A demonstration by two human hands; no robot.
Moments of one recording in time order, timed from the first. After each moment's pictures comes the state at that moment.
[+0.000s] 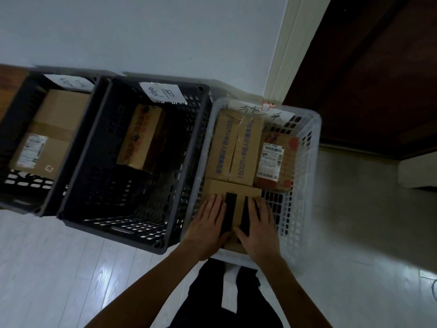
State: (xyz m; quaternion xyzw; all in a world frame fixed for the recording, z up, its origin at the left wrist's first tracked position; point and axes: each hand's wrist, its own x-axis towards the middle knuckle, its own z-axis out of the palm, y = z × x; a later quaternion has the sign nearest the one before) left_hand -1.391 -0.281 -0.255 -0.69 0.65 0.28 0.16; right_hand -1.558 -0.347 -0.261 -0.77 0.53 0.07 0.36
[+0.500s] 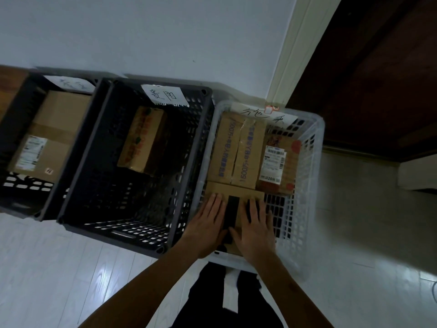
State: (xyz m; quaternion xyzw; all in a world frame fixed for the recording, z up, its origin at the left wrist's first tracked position) left_hand -1.373 -0.285 -0.262 -0.68 0.68 0.24 0.13; right_hand -1.535 -0.348 -0.266 -0.84 0.47 0.15 0.22
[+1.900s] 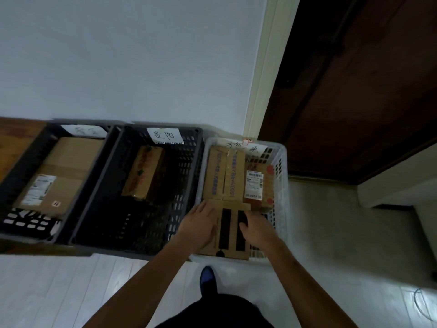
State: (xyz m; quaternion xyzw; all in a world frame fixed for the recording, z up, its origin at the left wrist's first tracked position) left_hand -1.356 -0.297 -0.167 -0.67 0.71 0.22 0.08; right_hand -1.545 -0.366 -0.173 -0.75 0.53 0.13 0.37
